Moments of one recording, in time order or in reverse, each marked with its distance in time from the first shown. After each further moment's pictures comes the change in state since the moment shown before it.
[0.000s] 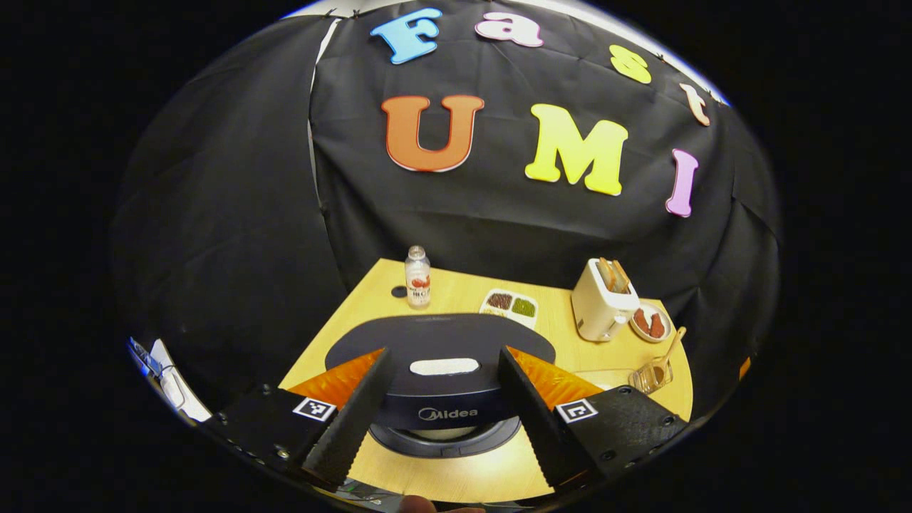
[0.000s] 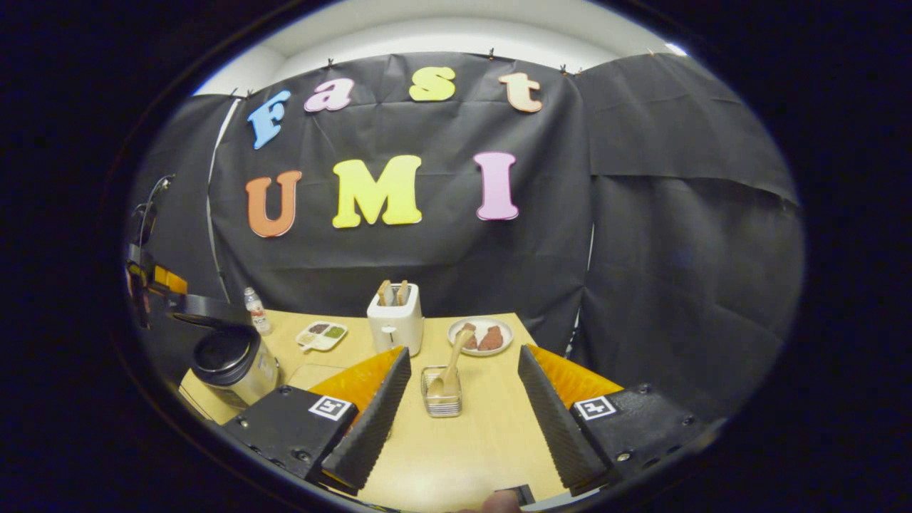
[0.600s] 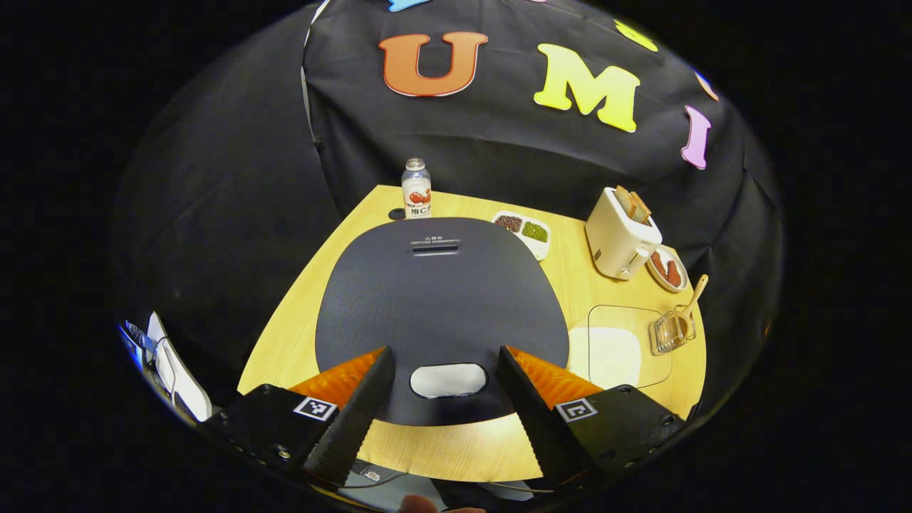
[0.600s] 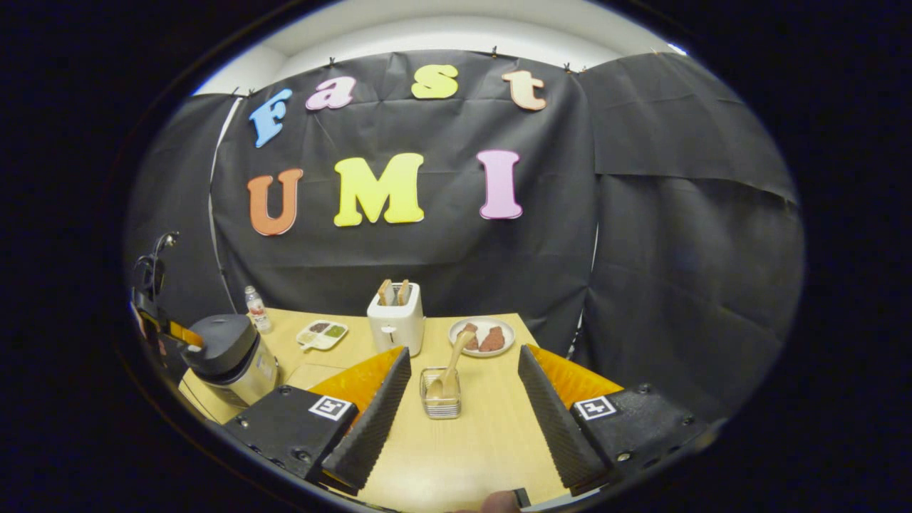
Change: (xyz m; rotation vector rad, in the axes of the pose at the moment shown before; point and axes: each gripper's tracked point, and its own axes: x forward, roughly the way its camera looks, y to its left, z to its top) left arm 0.029 0.004 -0.092 -0.006 0.248 0.015; right arm 0.009 -0.014 0.006 -0.002 0.006 0.002
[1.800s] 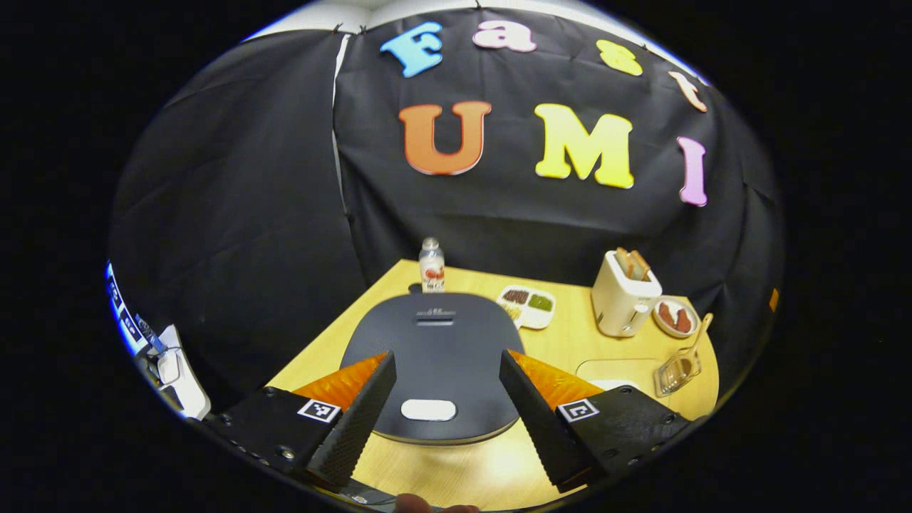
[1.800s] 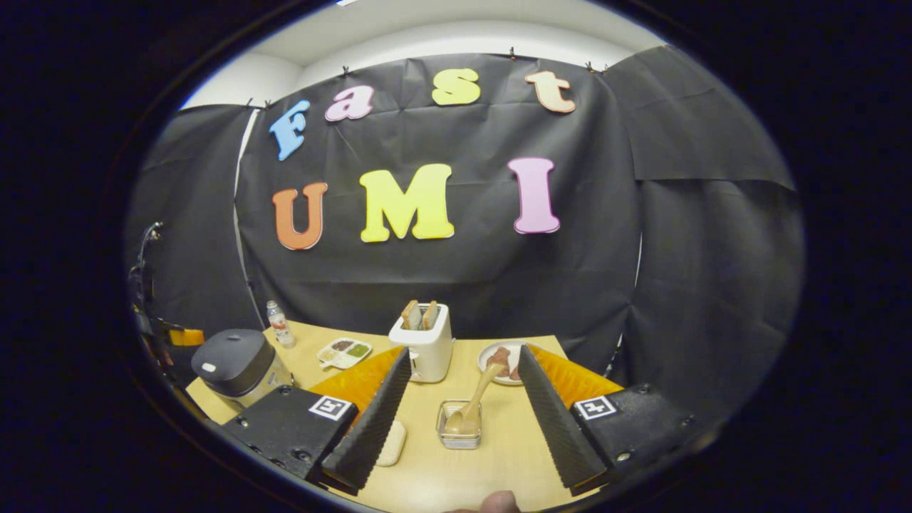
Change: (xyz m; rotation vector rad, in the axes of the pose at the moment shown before) left arm -0.073 -0.031 0.057 0.010 -0.459 0.089; right arm 0.052 0.023 0.041 0.000 -0.074 0.175
